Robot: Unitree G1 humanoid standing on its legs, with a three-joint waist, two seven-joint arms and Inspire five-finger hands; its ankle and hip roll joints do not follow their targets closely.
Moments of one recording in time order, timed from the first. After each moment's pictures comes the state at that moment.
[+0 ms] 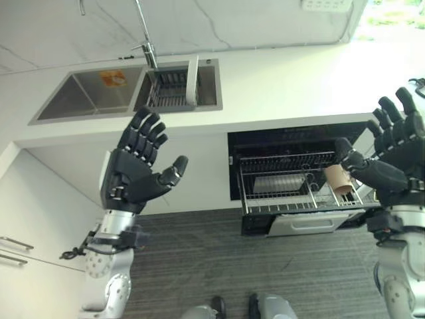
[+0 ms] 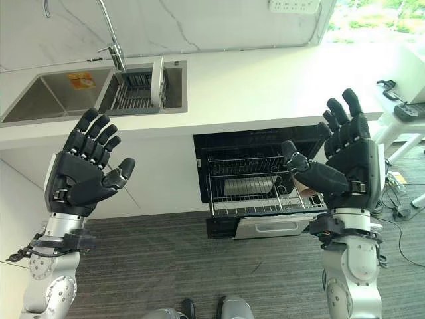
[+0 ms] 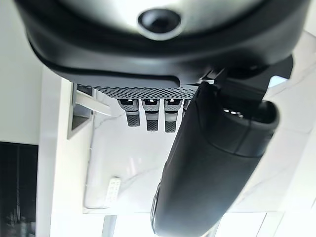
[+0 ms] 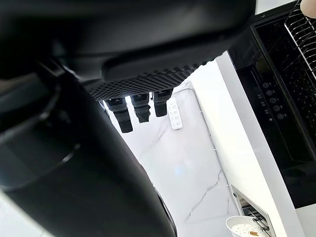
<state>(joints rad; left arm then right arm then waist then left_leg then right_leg) 0.09 0.38 0.09 -0.28 -0.66 -0.26 -0.17 0.13 -0.44 -0.25 -0.42 0.56 -0.19 -0.10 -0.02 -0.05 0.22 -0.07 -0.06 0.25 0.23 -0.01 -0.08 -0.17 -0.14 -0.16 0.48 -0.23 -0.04</state>
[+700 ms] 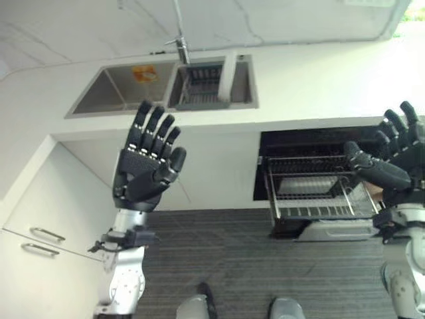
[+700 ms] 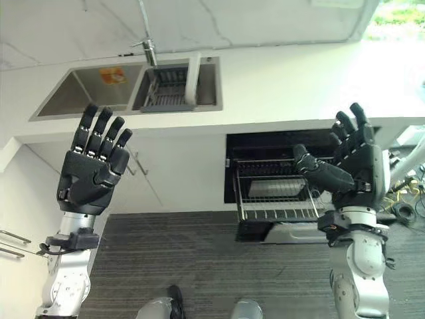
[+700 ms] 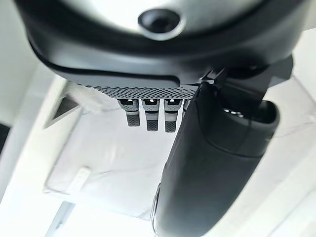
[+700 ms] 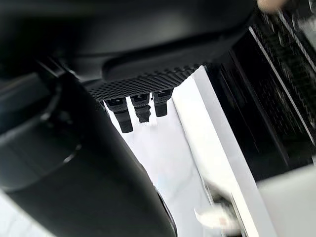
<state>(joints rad) 0.02 0.33 0.05 -0.25 -0.93 -0.25 -0.29 0.11 -0.43 -0.28 -0.37 0.56 -0.09 -0.12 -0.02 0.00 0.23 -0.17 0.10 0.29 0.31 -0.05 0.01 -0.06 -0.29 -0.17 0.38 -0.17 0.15</state>
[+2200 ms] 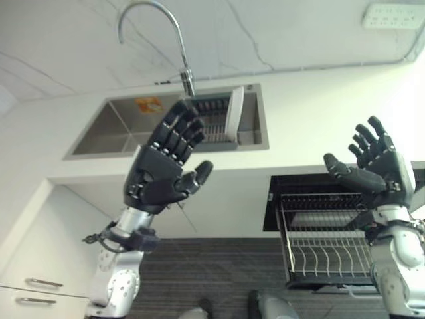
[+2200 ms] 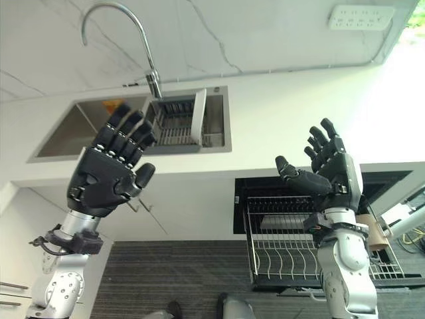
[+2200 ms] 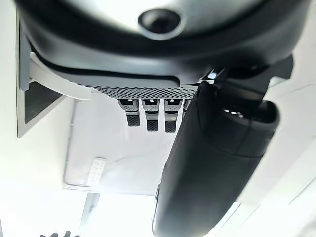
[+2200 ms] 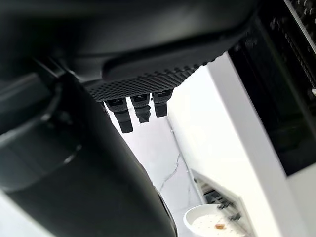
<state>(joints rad) 0.07 0.36 0.03 -0.31 -0.85 -0.15 -0.36 0.09 -0.46 -0.24 -0.30 0.55 -0.01 -0.09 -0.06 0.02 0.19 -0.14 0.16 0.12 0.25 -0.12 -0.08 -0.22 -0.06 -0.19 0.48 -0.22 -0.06</state>
